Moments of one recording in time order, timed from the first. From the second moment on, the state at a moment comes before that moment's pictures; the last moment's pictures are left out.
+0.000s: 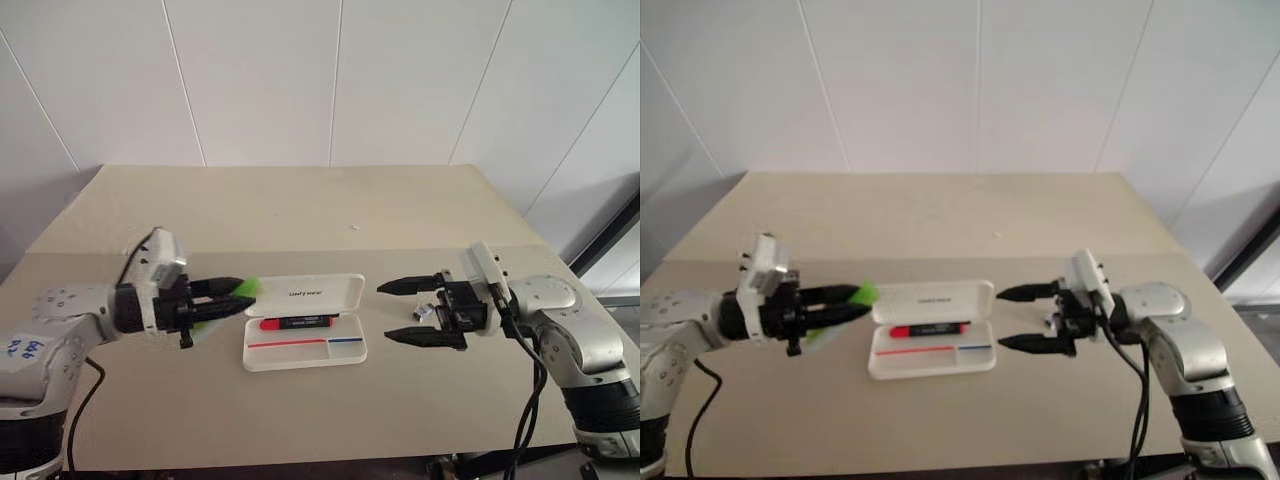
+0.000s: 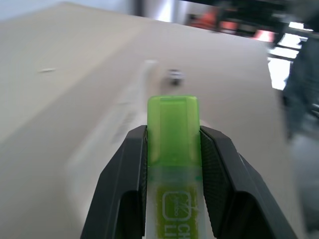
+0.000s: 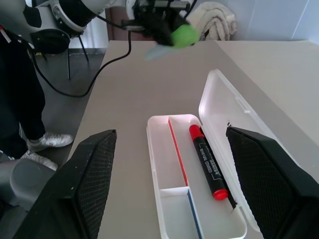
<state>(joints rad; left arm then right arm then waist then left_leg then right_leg) -0.46 0.80 0.23 -0.32 -0.62 0.74 -1.13 -0.56 -0.70 -0.03 -0.10 0.61 0.36 1.37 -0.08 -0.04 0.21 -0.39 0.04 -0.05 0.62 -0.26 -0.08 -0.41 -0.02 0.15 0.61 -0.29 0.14</state>
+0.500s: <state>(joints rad) -0.63 0.73 -0.14 -0.07 -0.42 0.56 -1.20 -0.45 -0.71 -0.07 -0.18 0.61 0.37 1.27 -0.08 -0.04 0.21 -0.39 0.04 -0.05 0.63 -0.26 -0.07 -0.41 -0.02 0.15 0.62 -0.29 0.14</state>
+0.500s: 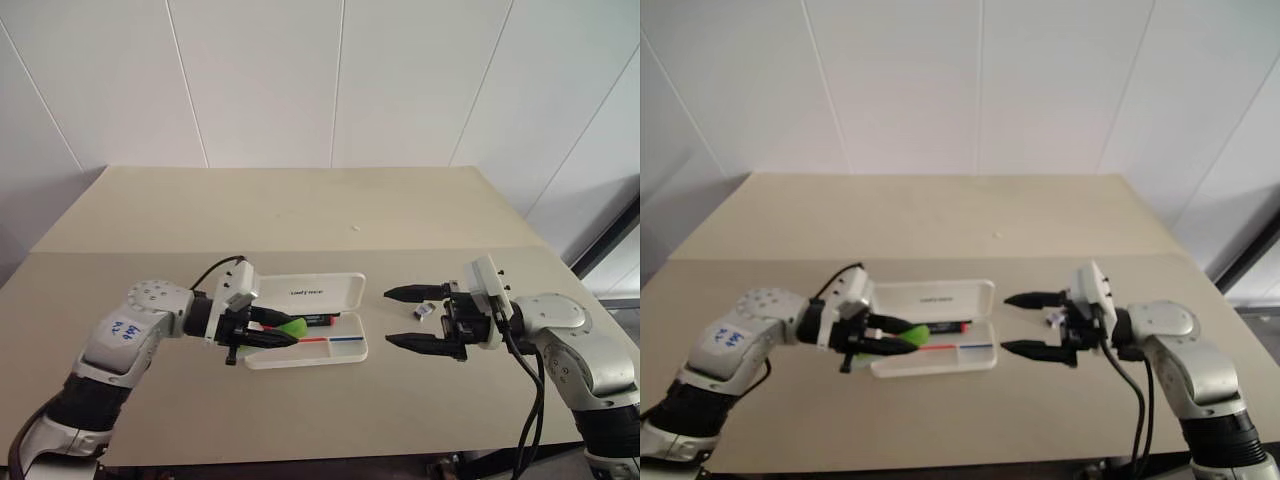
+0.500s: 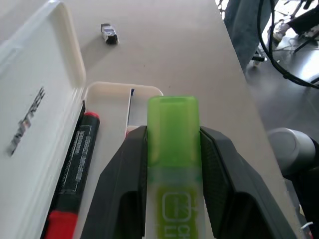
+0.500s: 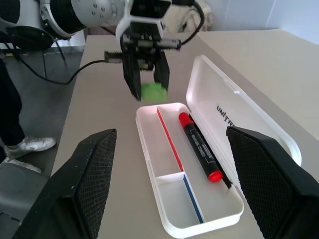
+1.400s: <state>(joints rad) -0.84 0.63 -0.36 0.16 -0.16 0.48 -1.27 -0.38 -0.72 -0.09 -0.23 0.61 0.37 1.21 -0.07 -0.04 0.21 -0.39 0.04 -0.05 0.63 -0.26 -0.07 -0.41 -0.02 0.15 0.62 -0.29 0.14</state>
